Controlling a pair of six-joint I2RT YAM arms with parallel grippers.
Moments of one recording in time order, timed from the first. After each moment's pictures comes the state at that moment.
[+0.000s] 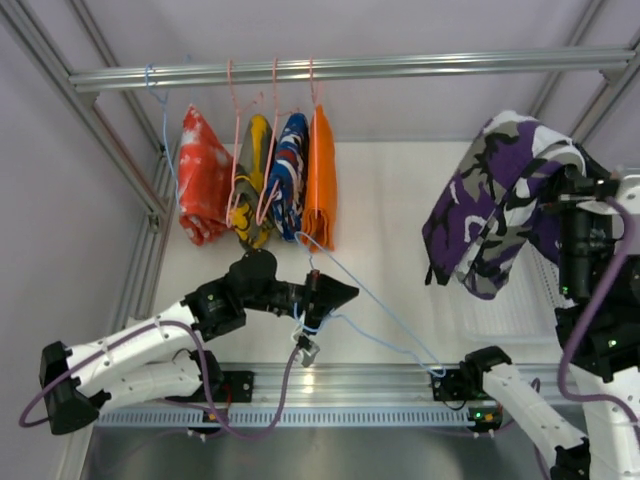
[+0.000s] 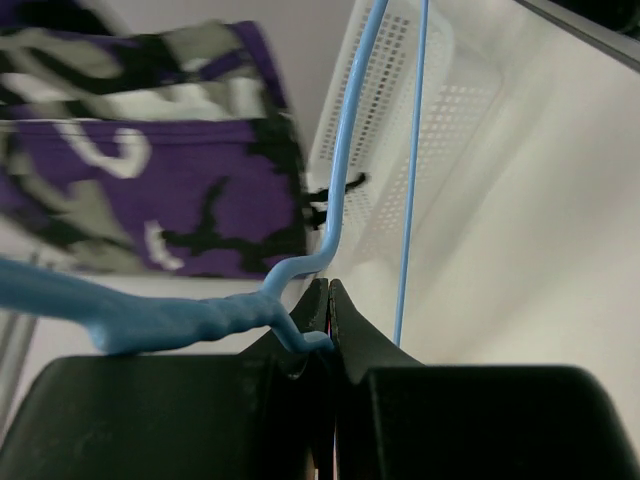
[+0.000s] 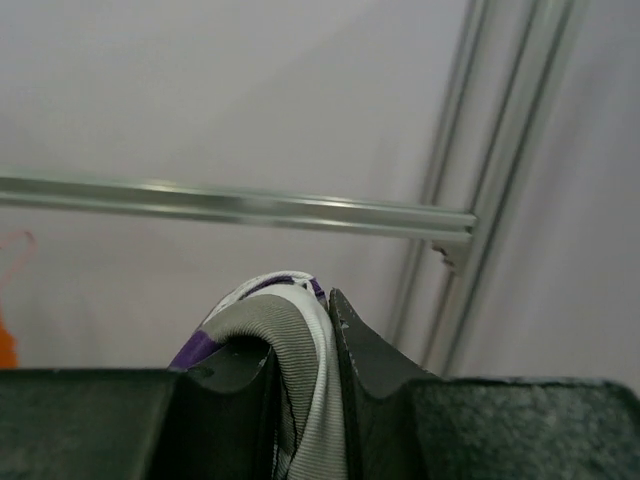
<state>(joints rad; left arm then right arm) -1.02 0.93 0.75 -0.07 0.65 1.42 0.28 0.66 1.30 -0.11 0.26 -0.29</state>
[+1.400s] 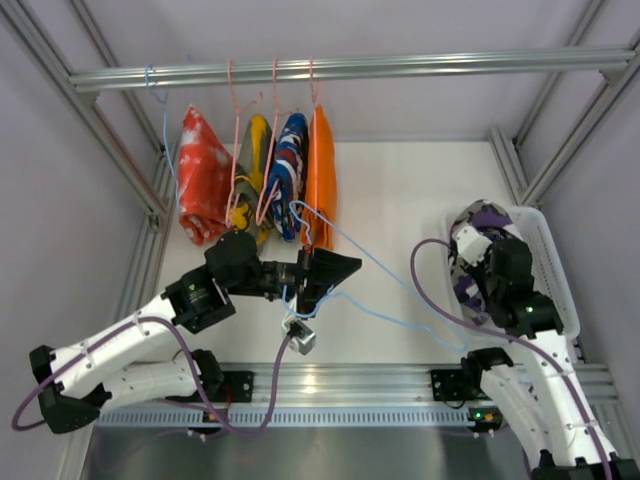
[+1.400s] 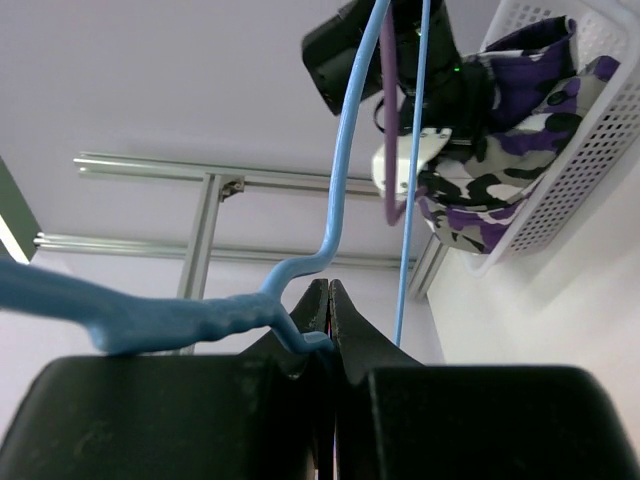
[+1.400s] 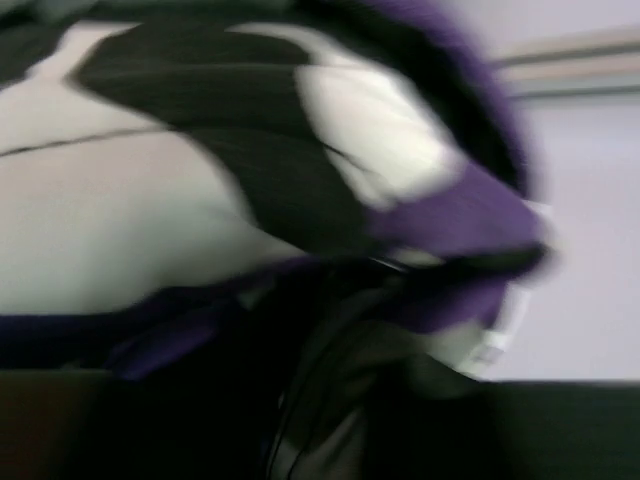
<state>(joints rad) -1.03 0.93 0.99 -0.09 0.62 1.42 0.13 0.60 0.65 -0.62 0.34 -0.88</state>
